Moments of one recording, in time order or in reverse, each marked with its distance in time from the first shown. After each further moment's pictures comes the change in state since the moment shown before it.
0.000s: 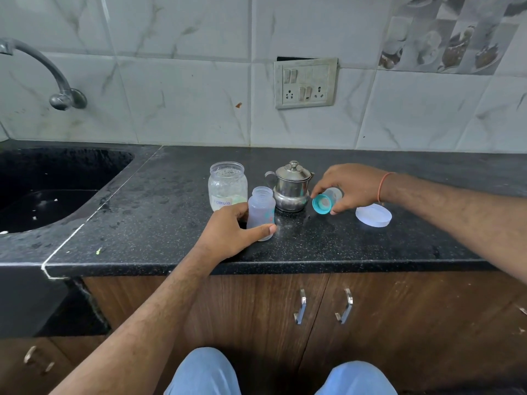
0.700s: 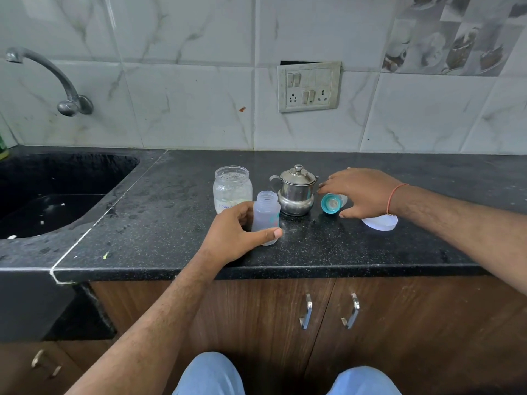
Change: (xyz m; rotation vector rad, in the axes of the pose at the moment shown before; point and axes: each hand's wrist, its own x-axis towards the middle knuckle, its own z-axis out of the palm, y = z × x) left_hand -0.008 0.010 -0.005 -0.126 0.013 -0.016; right_hand -0.015 -0.002 0.007 -0.228 0.104 -0.022
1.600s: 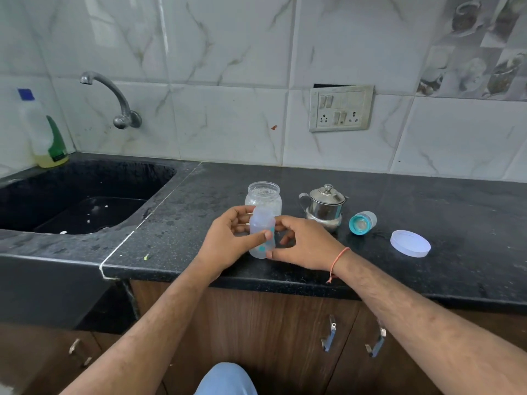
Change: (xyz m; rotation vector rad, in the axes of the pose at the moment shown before) left_hand -0.018 -0.011 -0.054 -0.233 0.177 -0.059; right_hand 0.054 -0.171 0.000 0.927 0.181 0.090
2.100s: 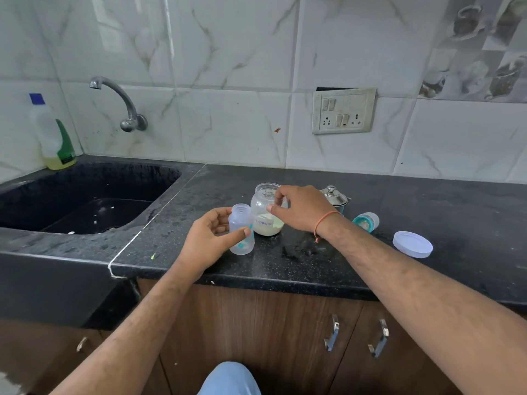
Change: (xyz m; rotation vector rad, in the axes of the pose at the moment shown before) left_hand -0.007 -0.007 -0.038 0.007 0.109 -0.011; right_hand 0.052 -0.022 -0.029 -0.344 0.169 0.071
